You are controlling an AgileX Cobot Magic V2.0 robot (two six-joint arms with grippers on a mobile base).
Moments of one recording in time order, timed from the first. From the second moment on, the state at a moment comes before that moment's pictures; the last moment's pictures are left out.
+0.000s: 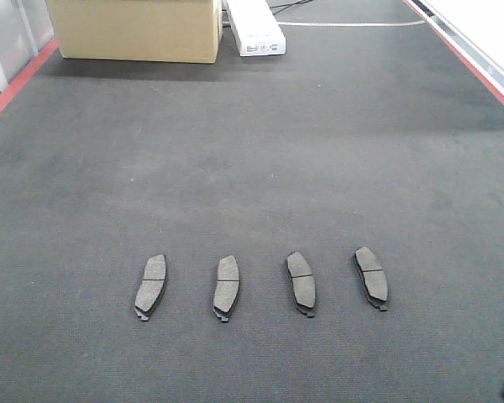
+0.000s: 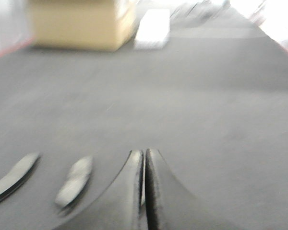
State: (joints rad) left arm 0.05 -0.01 0.03 0.00 0.25 -0.05; right arm 0.16 0.34 -0.21 0.00 0.10 0.00
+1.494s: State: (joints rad) left arm 0.05 -0.01 0.03 0.00 0.25 -0.05; right arm -0.05 -0.01 0.03 0.00 0.09 0.00
